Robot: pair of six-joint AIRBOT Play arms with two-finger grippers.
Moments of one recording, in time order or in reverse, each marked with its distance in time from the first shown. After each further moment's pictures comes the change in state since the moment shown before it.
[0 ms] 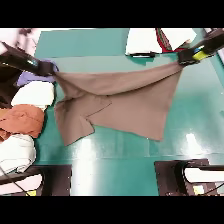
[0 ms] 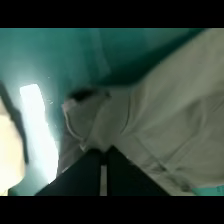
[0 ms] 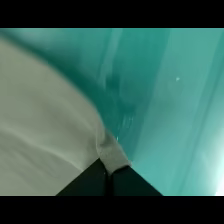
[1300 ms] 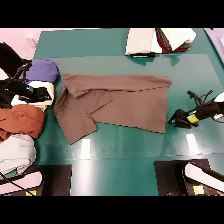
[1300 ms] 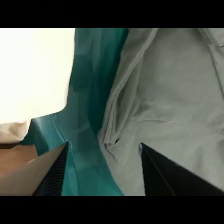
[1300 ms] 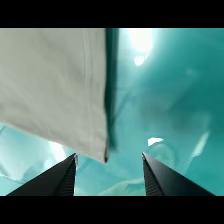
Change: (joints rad) left arm 0.232 0.072 -0.342 -0.037 0.010 -0.005; right arm -0.408 0.320 -1.091 0.419 -0.120 -0.143
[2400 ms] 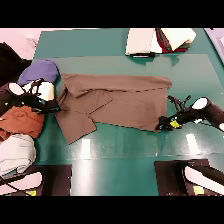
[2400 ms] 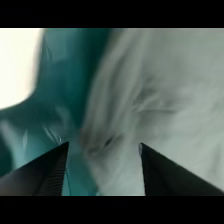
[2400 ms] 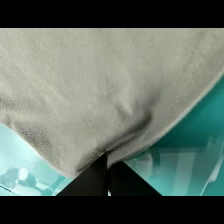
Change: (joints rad) left arm -0.056 0.001 -0.245 -0.056 0.187 0.042; right arm 0.272 0.018 -0.110 0.034 -0.201 0.019
